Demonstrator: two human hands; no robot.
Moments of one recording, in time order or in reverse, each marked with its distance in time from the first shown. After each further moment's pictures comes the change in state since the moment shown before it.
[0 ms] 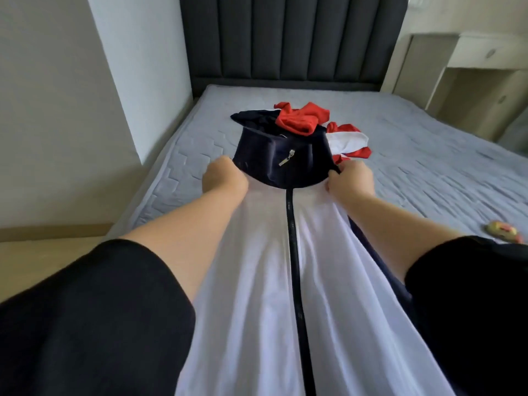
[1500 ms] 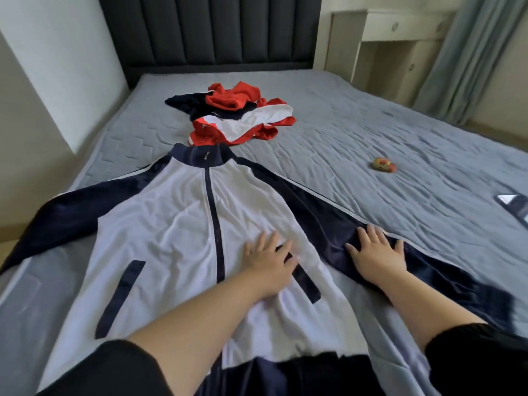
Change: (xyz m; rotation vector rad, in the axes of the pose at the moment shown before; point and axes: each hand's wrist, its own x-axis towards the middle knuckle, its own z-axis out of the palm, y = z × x) left_hand -0.307 0.015 0.101 0.453 -0.723 0.689; right_hand -0.195 0.271 -0.120 -0.737 -0.321 0.214
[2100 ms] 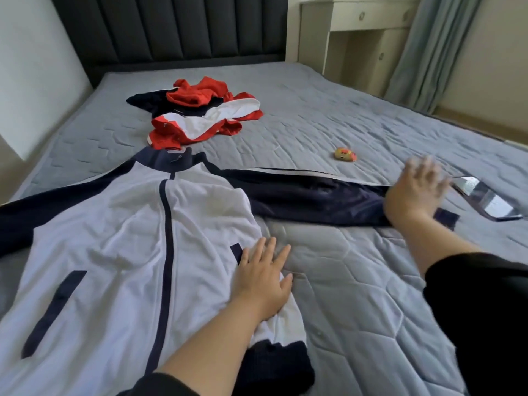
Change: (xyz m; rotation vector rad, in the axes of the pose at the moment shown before) left_hand 0.007 0.070 0.052 0.108 0.185 0.125; right_hand 0.065 0.120 -0.077 0.024 0.467 0.347
